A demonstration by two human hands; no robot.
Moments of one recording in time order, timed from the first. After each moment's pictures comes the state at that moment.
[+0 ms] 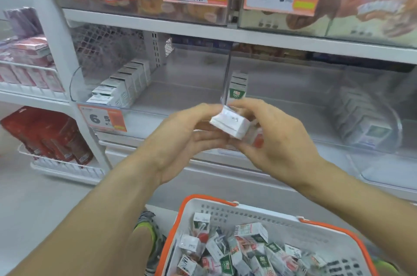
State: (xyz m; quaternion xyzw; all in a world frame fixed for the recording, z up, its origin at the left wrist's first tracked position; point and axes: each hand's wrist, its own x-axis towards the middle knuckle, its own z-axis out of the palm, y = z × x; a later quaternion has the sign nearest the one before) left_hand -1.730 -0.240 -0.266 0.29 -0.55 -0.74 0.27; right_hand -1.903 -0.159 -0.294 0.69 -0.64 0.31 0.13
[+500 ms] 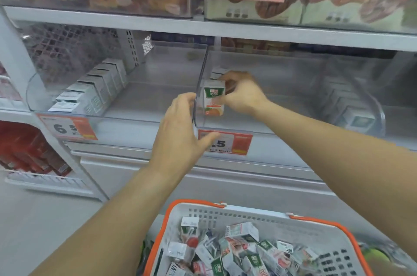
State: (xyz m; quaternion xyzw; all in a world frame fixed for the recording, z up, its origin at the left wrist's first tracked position) left_hand -1.790 -0.265 -0.324 0.38 -0.83 -0.23 0.35; right_hand -1.991 -0.283 -0.306 0.54 -0.76 0.35 -0.12
